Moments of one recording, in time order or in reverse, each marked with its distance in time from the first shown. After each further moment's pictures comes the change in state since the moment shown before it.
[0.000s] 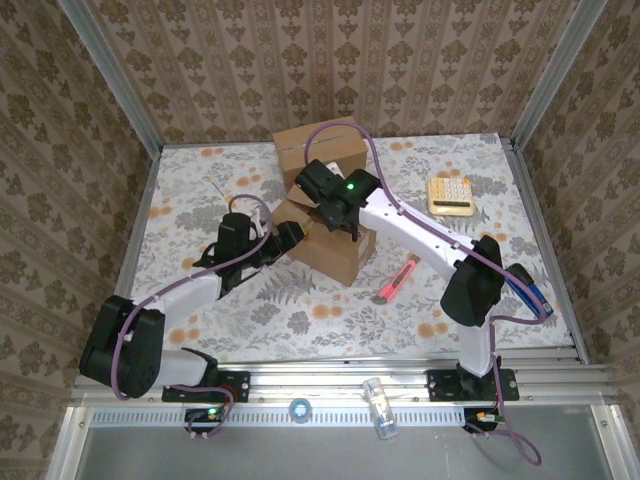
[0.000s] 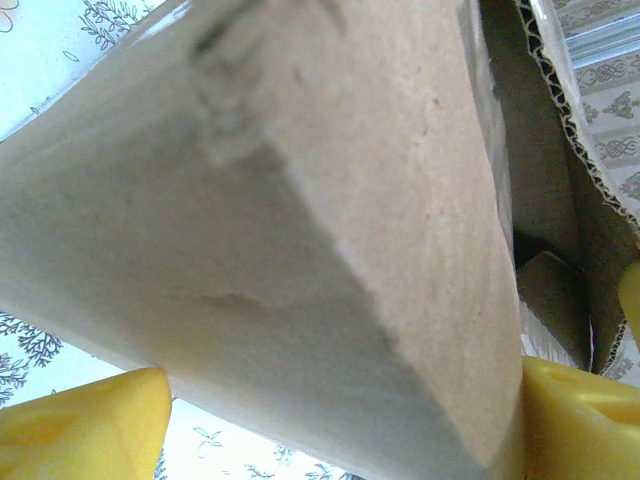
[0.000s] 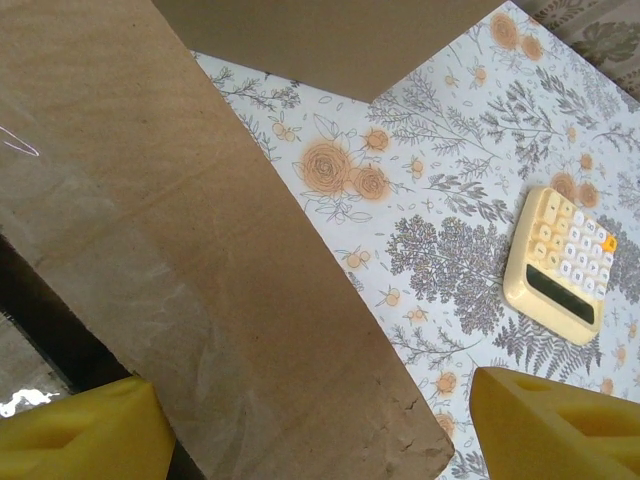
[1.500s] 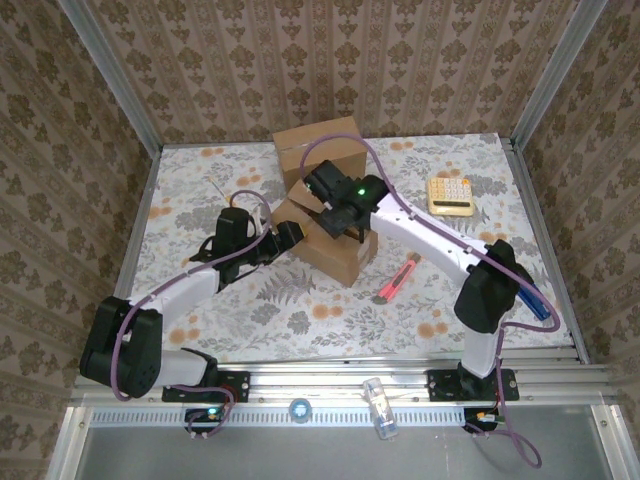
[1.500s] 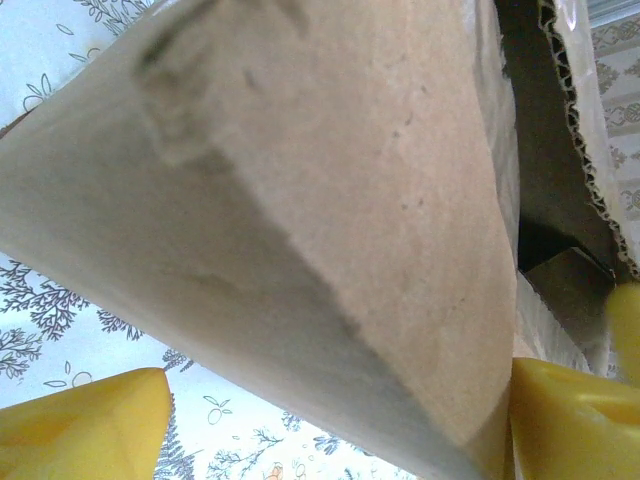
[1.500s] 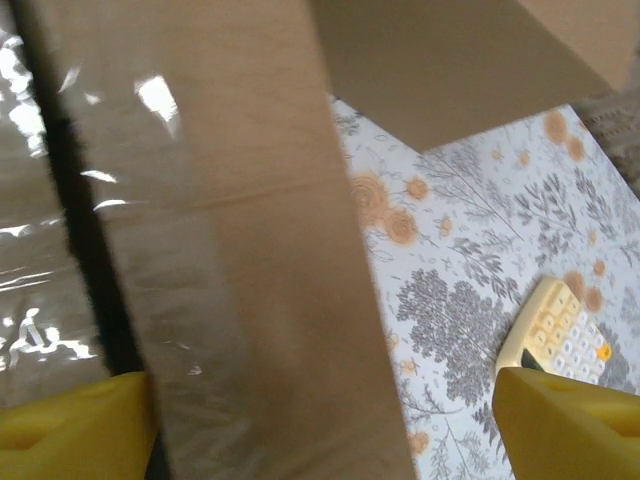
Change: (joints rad) left arm 0.024 0.000 0.065 -0.142 0.062 0.068; right arm 0.014 -0.089 -0.167 0.183 -0.104 -0.346
